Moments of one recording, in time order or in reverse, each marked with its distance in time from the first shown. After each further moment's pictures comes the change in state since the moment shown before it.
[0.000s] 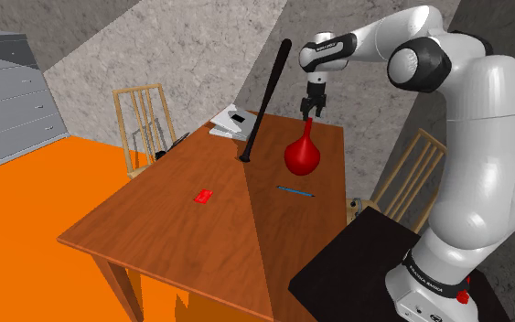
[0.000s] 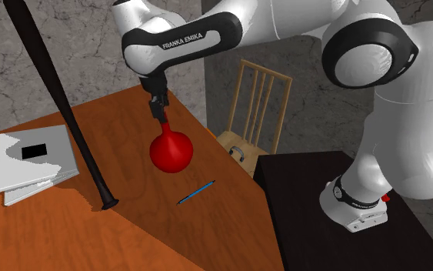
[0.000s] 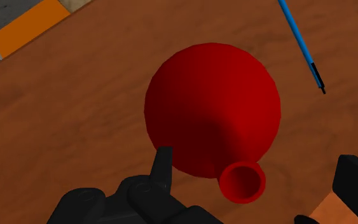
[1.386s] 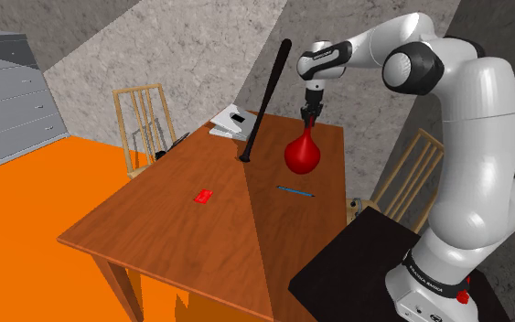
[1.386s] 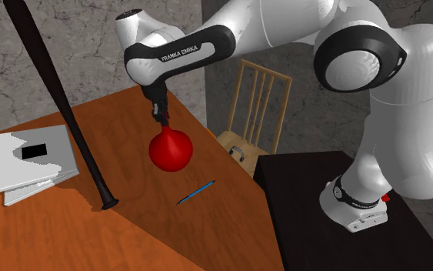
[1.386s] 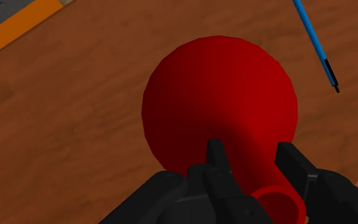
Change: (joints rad) arm -0.005 0.041 0.002 -0.013 0.008 0.054 -0.005
